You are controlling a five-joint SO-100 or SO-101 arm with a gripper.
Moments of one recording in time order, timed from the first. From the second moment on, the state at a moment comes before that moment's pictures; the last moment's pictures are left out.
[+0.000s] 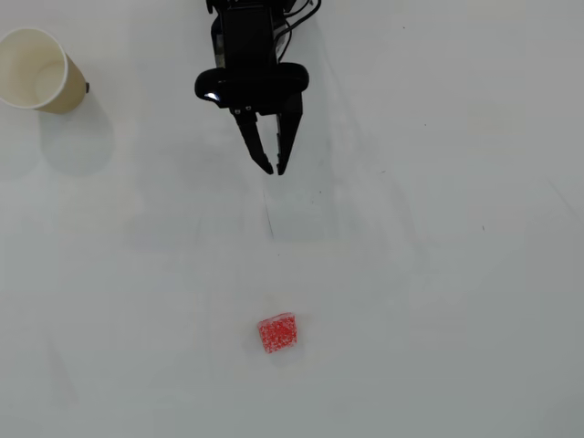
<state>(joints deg) 1.4 177.5 176.9 30.1 77.6</state>
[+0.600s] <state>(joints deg) 1.5 177.5 176.9 28.7 77.6</state>
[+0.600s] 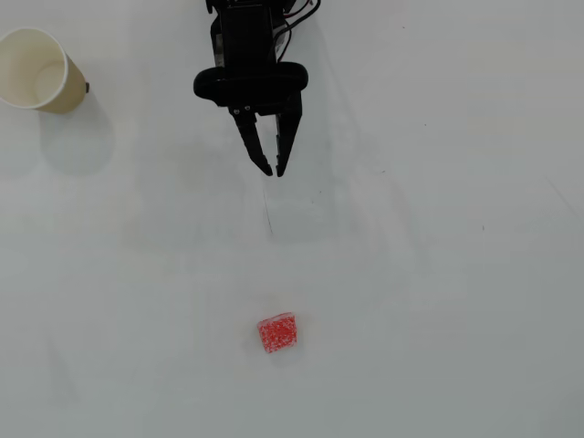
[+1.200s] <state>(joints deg) 1.5 177.5 176.9 28.7 77.6</state>
